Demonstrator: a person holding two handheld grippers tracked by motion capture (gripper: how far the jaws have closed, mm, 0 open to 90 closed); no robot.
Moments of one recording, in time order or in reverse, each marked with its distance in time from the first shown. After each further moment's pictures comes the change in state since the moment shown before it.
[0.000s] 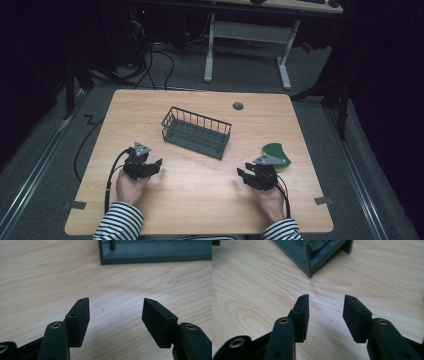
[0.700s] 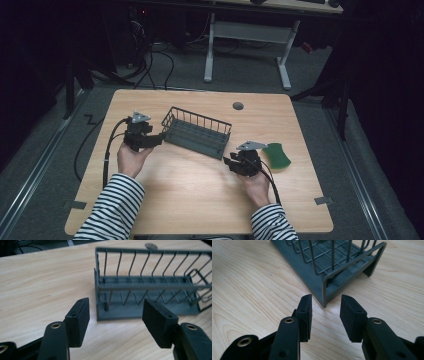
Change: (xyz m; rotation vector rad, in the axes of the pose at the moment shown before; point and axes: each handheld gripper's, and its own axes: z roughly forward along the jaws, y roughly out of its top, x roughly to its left) left arm 0.017 0.090 -0.018 -0.081 -0.086 -0.050; right arm 0.015 0.042 0.038 0.025 0.046 -0.023
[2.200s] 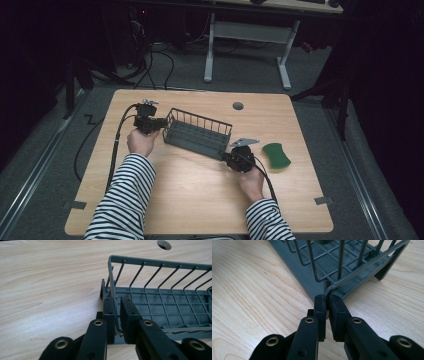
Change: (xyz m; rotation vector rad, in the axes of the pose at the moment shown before) left arm 0.019 0.029 0.054 0.112 -0.027 -0.083; right arm -0.002 0.007 0.026 0.044 0.015 -0.021
